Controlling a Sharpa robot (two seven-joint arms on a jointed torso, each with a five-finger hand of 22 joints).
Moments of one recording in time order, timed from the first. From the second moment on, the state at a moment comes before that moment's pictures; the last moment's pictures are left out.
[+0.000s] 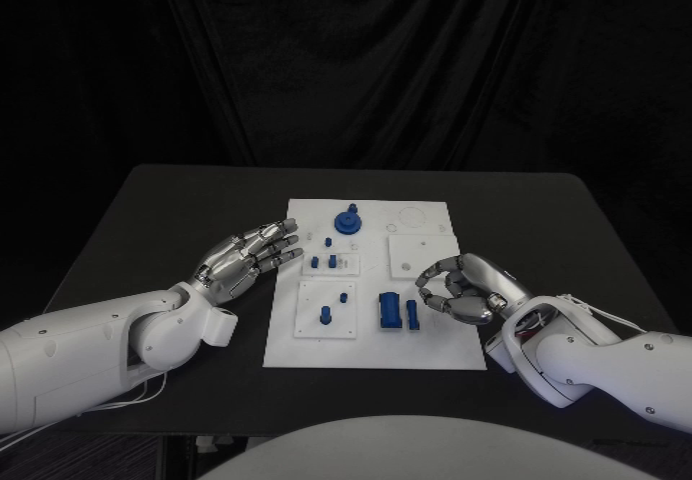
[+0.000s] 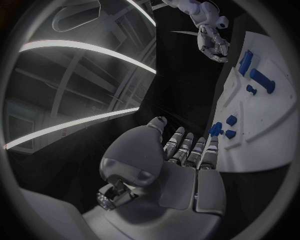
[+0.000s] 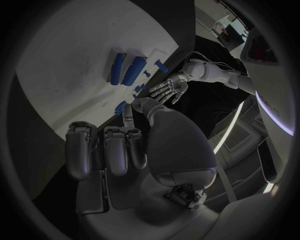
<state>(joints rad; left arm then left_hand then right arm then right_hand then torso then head) 1.01 -0.95 -0.21 1.47 0.02 0.19 0.65 1.29 0.28 -0.04 0.14 0.51 0.36 0.15 0.10 0.05 0.11 0.18 0.33 0.04 0.05 0.25 0.19 0.03 0.13 0.12 0.29 0.04 0.10 1.03 -1.03 -0.24 1.84 -1.17 -0.71 -0.07 1.28 -0.10 0.29 0.10 0.74 0.85 0.12 0.30 0.41 1.47 0.03 1.57 1.31 1.47 -0.04 1.55 1.31 0.02 1.47 0.06 1.48 1.31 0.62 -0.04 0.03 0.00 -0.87</state>
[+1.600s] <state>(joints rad) 1.01 -0.95 -0.21 1.47 0.02 0.19 0.65 1.29 0.28 -0.04 0.14 0.51 0.36 0.15 0.10 0.05 0.11 0.18 0.33 0.04 0.05 0.25 0.19 0.03 0.13 0.12 0.29 0.04 0.10 1.01 -1.00 -0.24 1.80 -1.24 -0.54 -0.16 1.26 -0.10 0.34 0.05 0.75 0.85 0.14 0.14 0.23 1.46 0.05 1.57 1.31 1.47 -0.02 1.55 1.31 0.02 1.47 0.08 1.48 1.31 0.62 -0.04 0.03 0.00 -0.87</state>
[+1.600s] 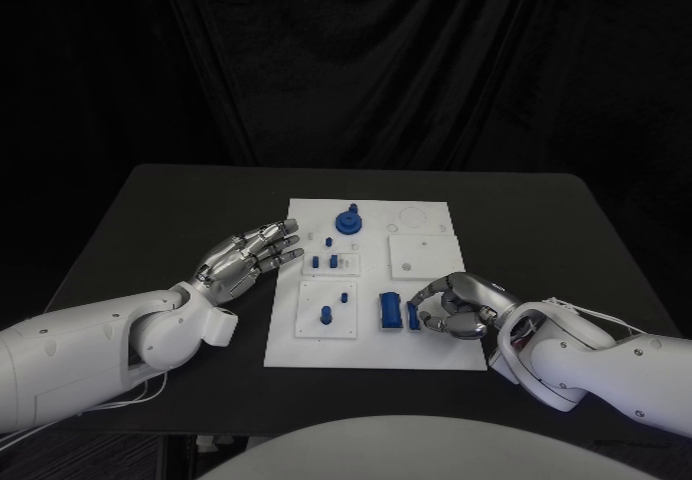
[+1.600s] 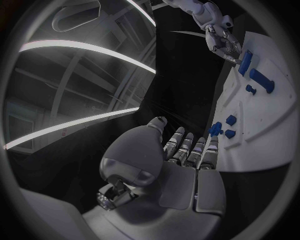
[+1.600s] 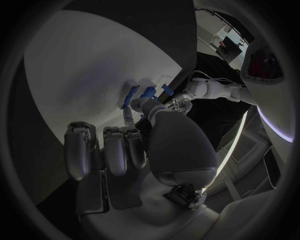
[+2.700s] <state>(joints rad) 1.05 -1.00 -0.21 1.56 0.02 0.12 0.67 1.31 0.24 0.00 0.09 0.59 0.45 0.16 0.16 0.06 0.18 0.22 0.45 0.06 0.08 0.21 0.24 0.04 0.11 0.07 0.25 0.03 0.06 1.12 -1.04 -0.24 1.78 -0.89 -0.79 0.32 1.31 -0.08 0.30 0.28 0.47 0.91 0.15 0.31 0.28 0.79 0.09 0.88 0.83 0.93 0.05 0.83 0.54 0.16 0.91 0.15 0.46 1.08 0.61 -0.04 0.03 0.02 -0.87</state>
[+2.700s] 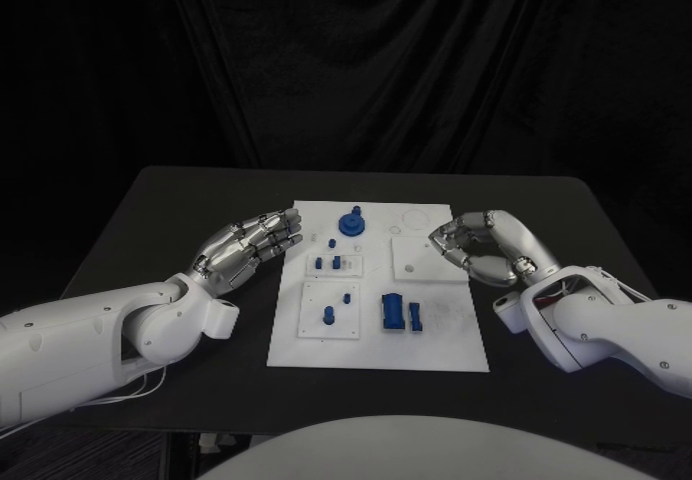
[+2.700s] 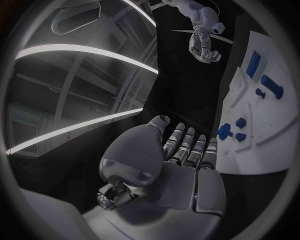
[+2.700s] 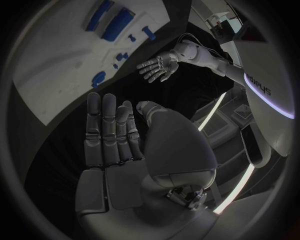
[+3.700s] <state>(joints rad) 1.06 -0.71 -0.21 1.23 -0.04 0.10 0.67 1.20 0.23 -0.11 0.27 0.42 0.15 -0.04 0.02 0.02 0.00 0.05 0.16 0.02 0.00 0.14 0.02 0.01 0.13 0.00 0.19 0.00 0.00 1.08 -0.88 -0.25 1.47 -0.24 -0.25 0.56 0.70 0.09 -0.09 0.17 0.21 0.00 -0.09 0.00 0.00 0.00 0.02 0.14 0.01 0.00 0.12 0.03 0.00 0.10 0.00 0.17 0.00 0.02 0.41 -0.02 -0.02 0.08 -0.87</state>
